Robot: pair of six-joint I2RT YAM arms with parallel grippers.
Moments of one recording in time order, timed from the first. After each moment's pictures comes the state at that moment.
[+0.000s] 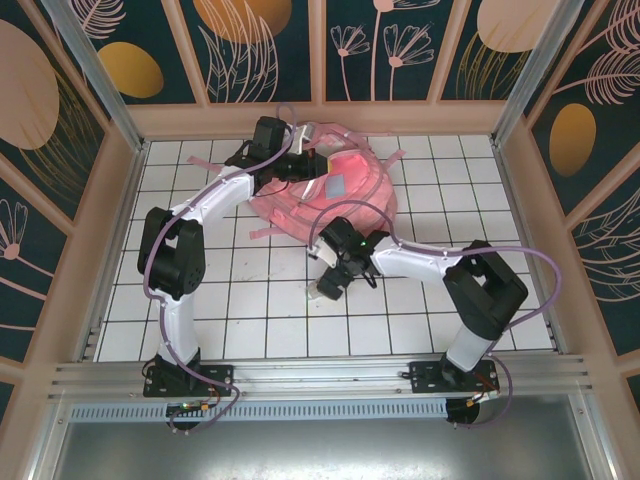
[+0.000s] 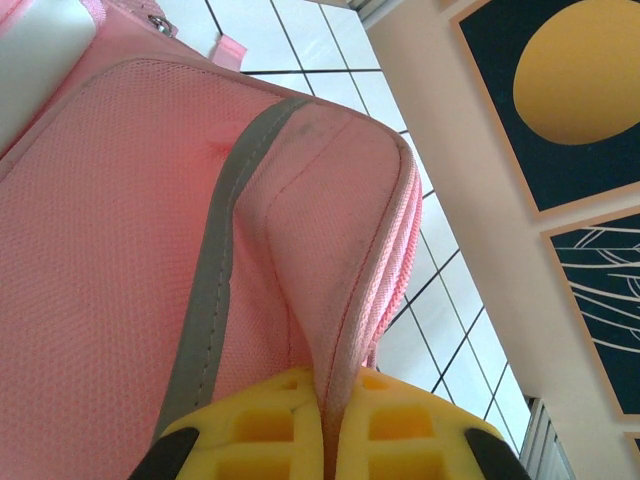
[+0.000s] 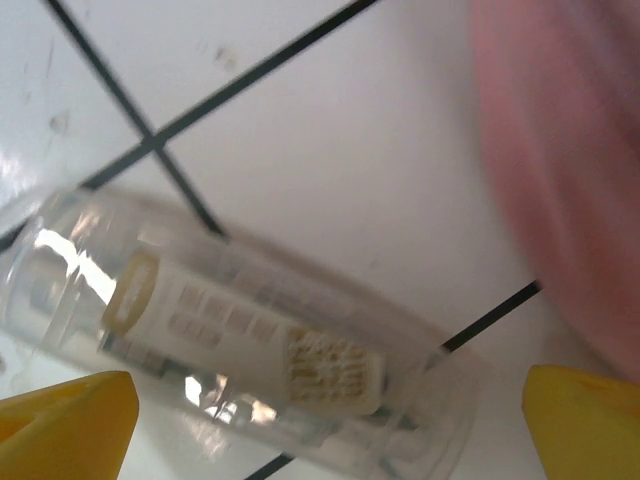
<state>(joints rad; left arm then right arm) -0.43 2.01 1.67 -0.25 0.65 -0.54 0.85 1.69 1.03 -0.49 0.02 -0.21</state>
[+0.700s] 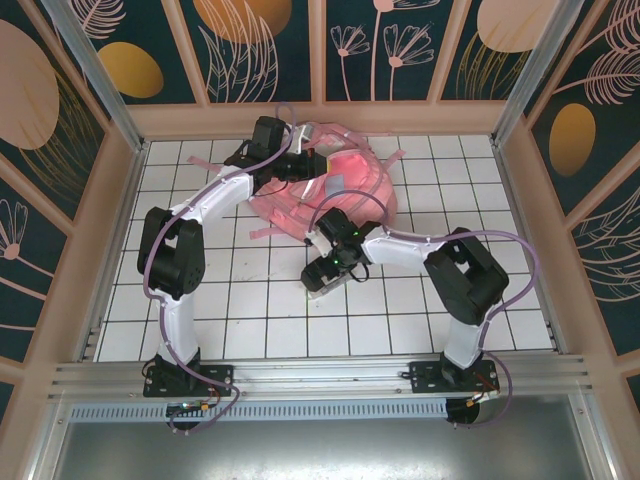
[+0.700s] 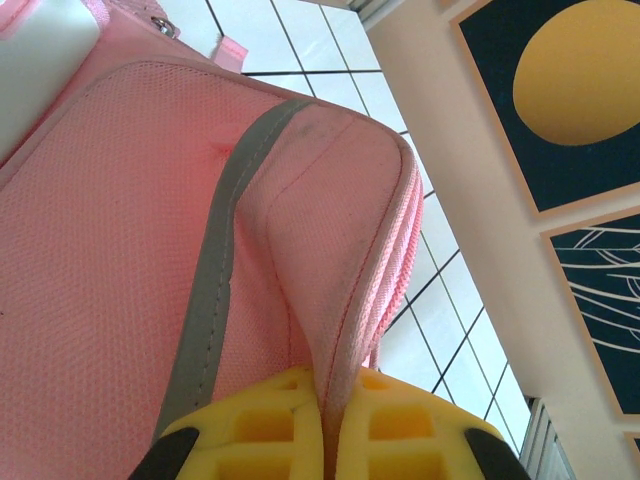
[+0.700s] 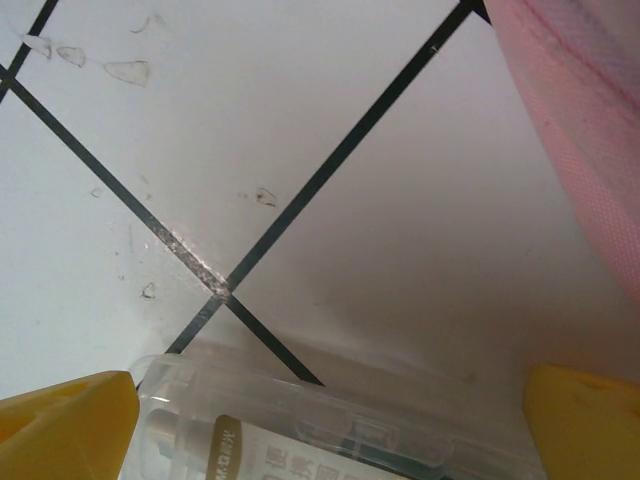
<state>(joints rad) -0.42 2.01 1.67 -0.25 0.65 -0.54 0.80 1.81 1.09 -0.45 -0.22 0.08</state>
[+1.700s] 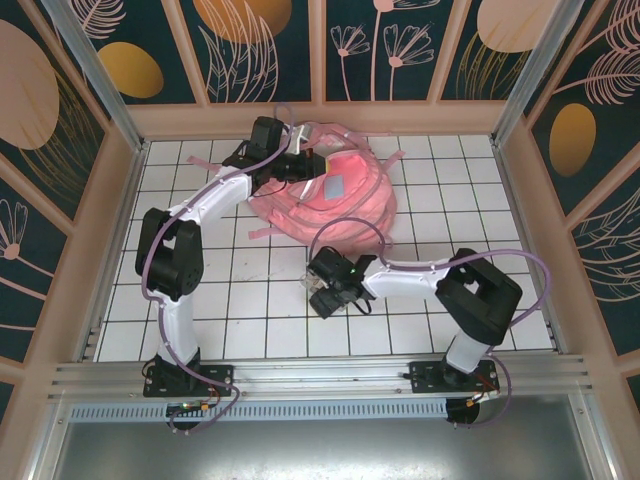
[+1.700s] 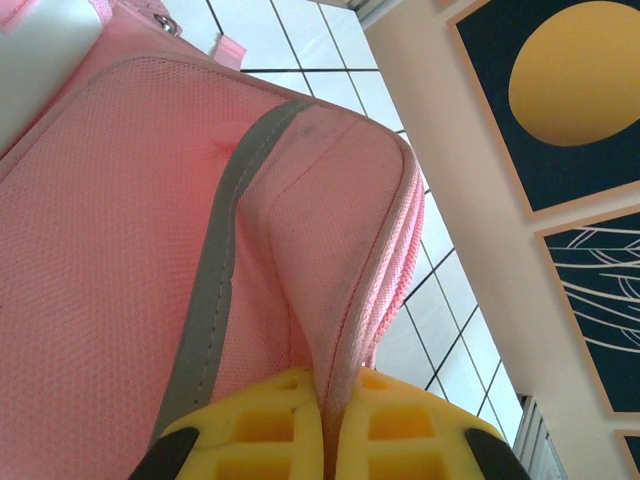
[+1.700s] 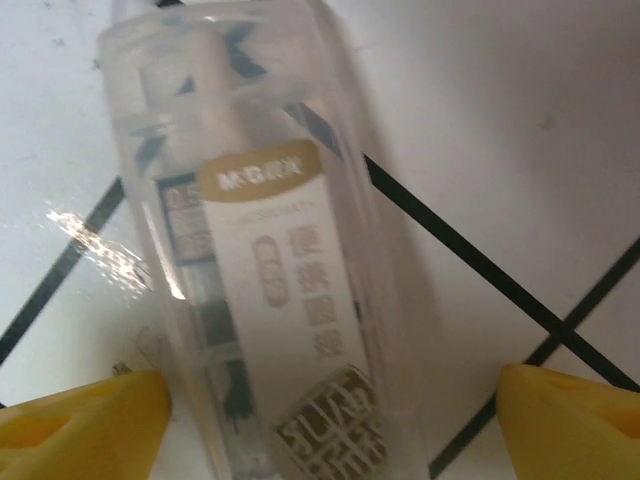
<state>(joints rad) -0.42 2.00 1.66 -0.25 0.67 -0.55 1.03 1.69 0.91 -0.44 0.11 0.23</state>
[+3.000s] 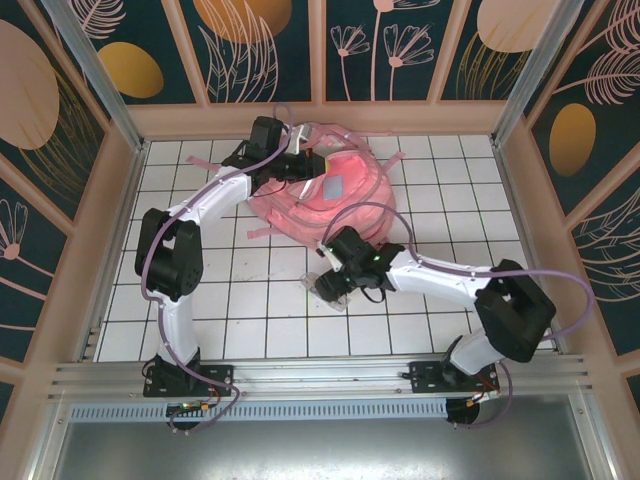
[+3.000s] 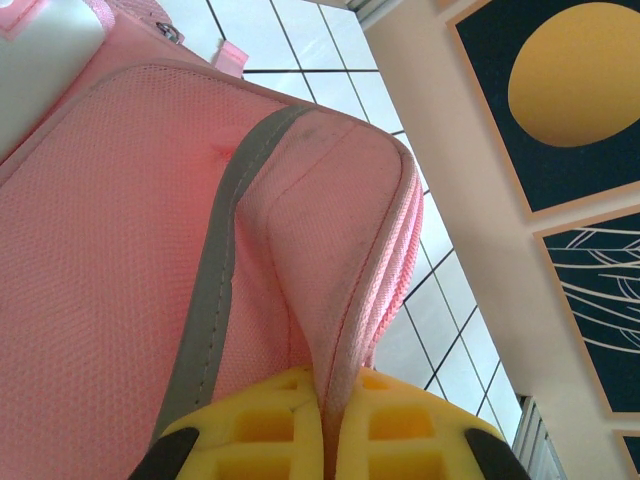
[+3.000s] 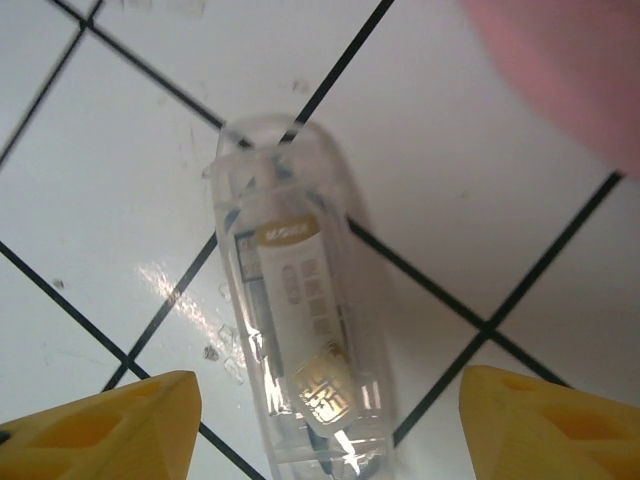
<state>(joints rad) -0.42 1.99 1.66 -0.25 0.67 -0.56 0.93 1.52 0.90 -0.45 -0.05 0.23</state>
